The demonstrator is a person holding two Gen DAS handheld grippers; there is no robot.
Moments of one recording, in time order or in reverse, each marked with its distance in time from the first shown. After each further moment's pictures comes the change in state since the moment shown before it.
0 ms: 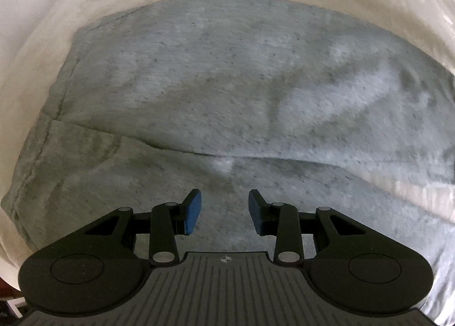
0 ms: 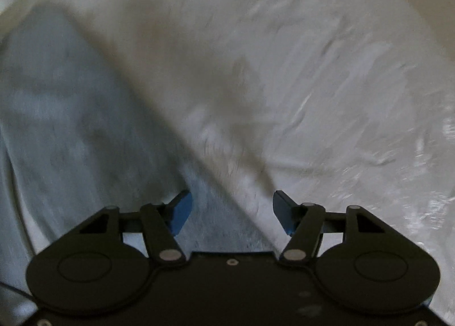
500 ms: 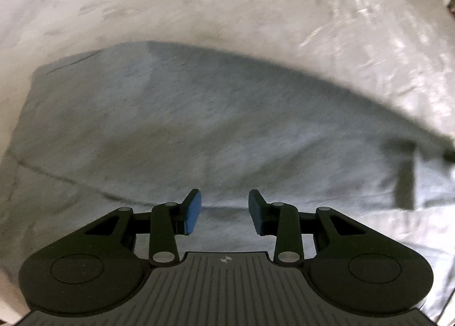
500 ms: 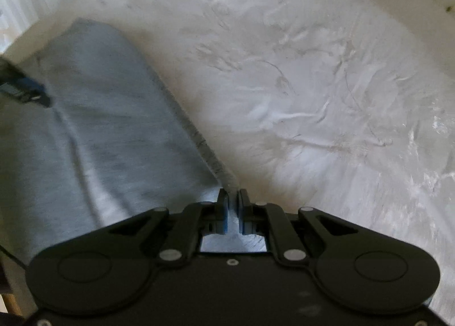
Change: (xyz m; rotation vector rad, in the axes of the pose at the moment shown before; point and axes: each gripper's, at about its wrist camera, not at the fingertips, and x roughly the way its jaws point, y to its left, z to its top) left arm -0.034 -0.021 0.033 0.045 -0.078 -0.224; right arm -0.092 0.077 -0.069 0.030 -0.183 0.012
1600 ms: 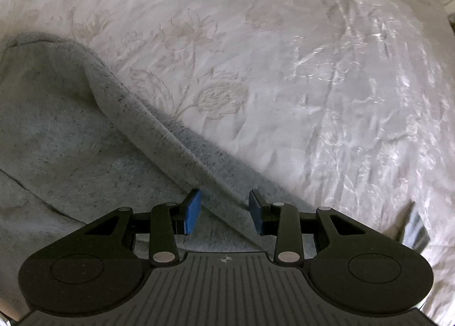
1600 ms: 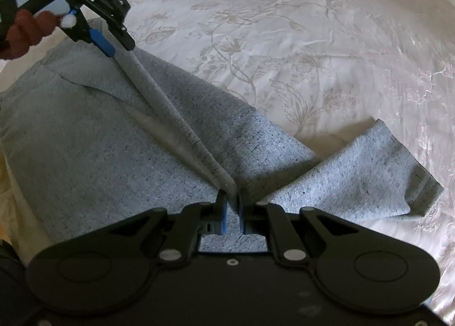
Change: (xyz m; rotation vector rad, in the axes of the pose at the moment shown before) left arm 0.032 -0.008 0.055 -0.200 0.138 -0.097; right arm -0.016 0.094 -0.086 0.246 -0.004 -0.050
